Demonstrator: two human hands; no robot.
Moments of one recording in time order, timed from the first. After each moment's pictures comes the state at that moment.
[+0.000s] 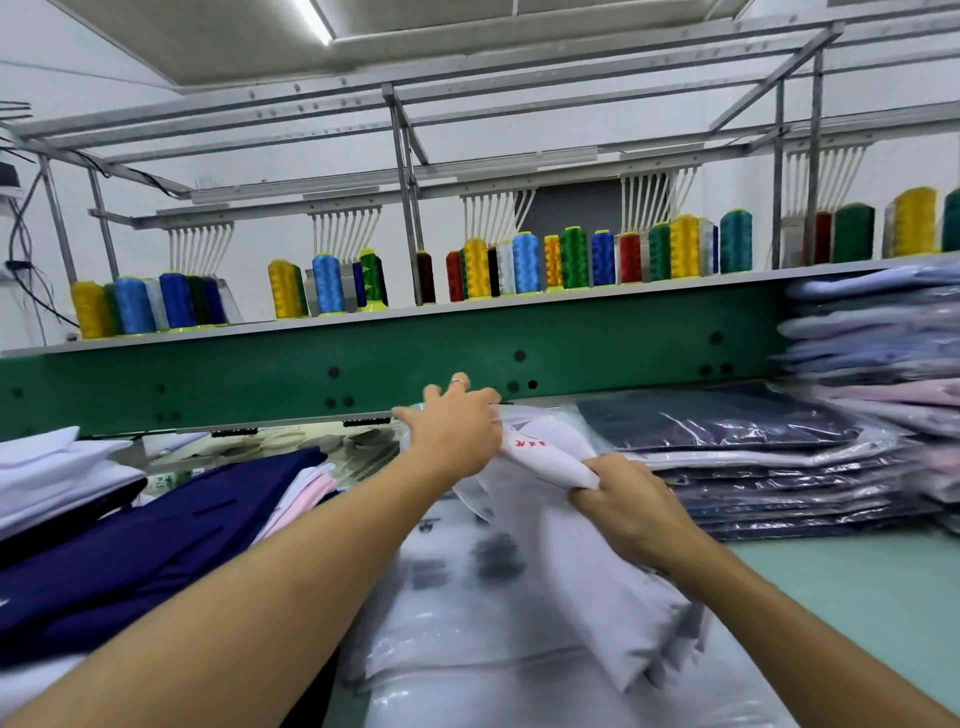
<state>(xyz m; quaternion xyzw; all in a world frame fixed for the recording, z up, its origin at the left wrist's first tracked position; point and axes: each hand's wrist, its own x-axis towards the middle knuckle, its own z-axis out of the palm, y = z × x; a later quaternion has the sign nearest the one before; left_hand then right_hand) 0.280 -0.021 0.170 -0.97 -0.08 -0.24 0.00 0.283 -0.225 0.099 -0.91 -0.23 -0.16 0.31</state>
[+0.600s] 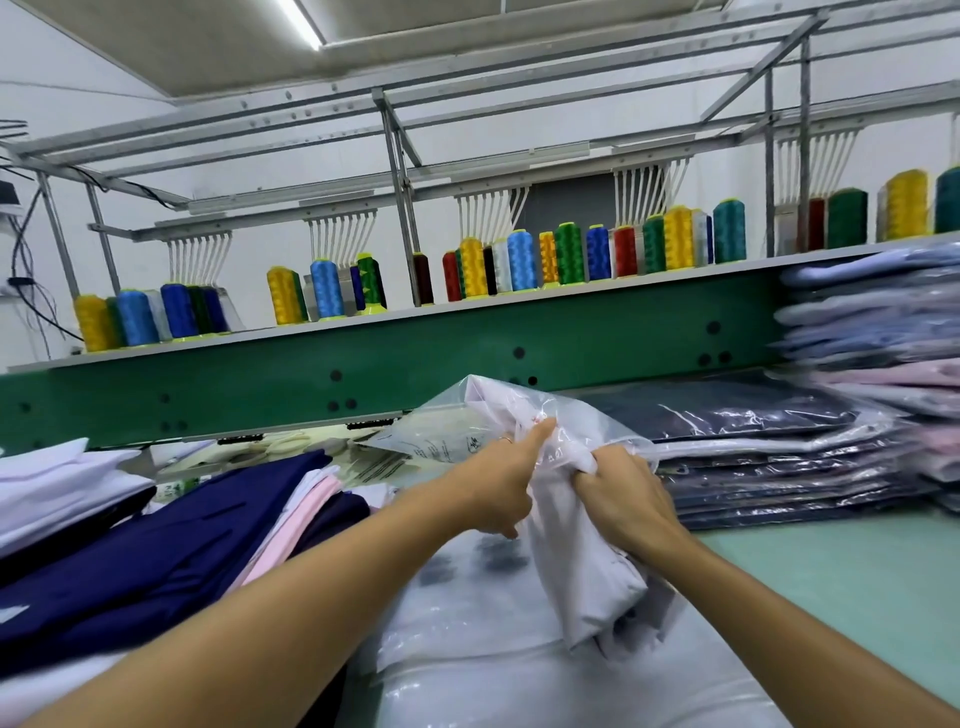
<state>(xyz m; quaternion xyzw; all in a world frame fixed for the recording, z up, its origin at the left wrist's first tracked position) 0.241 -0.048 0.145 -0.99 0.11 -0.08 -0.09 0.291 -0.209 0.088 -0.90 -0.13 -0.20 0.37</state>
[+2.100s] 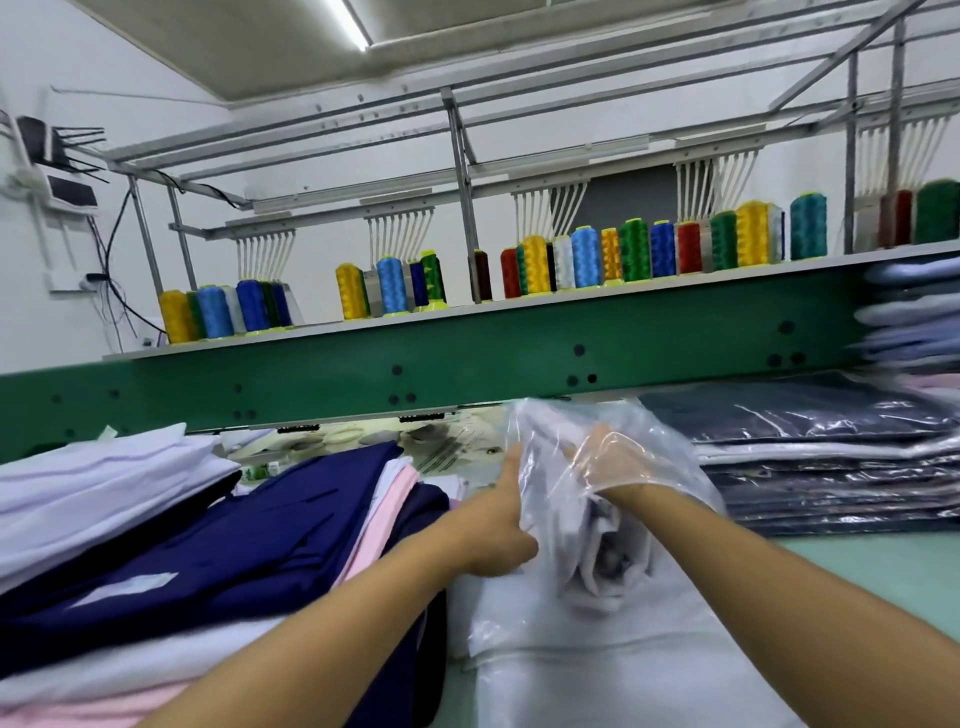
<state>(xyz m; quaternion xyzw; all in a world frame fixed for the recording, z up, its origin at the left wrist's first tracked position) 0.171 0.030 0.127 -0.98 0.00 0.01 -0.22 0.328 -0.119 0.110 -0.96 -0.19 -0.05 0.22</state>
